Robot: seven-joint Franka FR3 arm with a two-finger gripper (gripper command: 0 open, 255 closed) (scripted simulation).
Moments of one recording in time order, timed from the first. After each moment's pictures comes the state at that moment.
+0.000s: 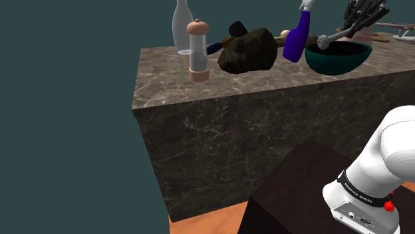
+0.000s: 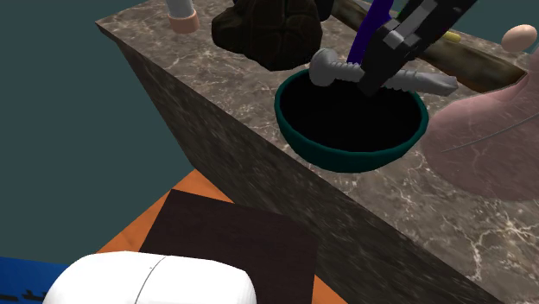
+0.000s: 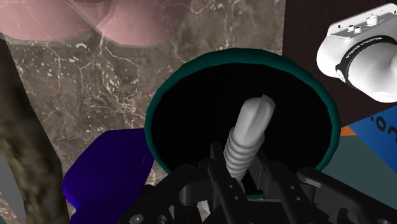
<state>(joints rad) 0.13 -0.85 -0.55 -2.08 -0.21 1.48 -1.28</state>
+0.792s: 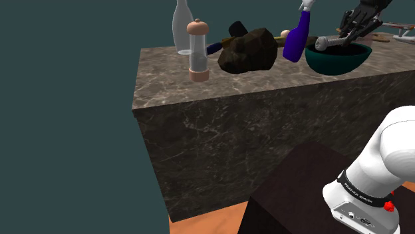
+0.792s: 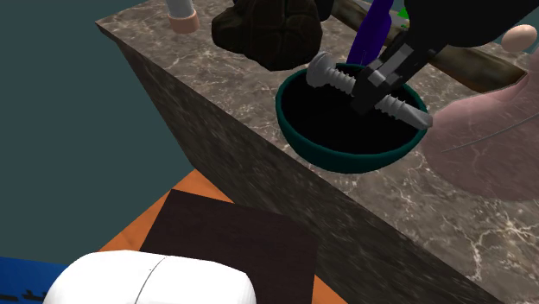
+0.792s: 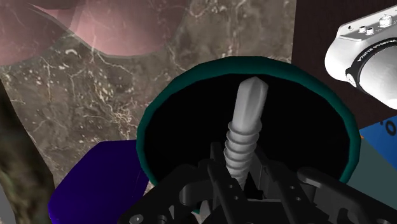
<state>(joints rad) 0.11 -0.89 -0.56 -2.19 -0.23 1.56 -1.28</state>
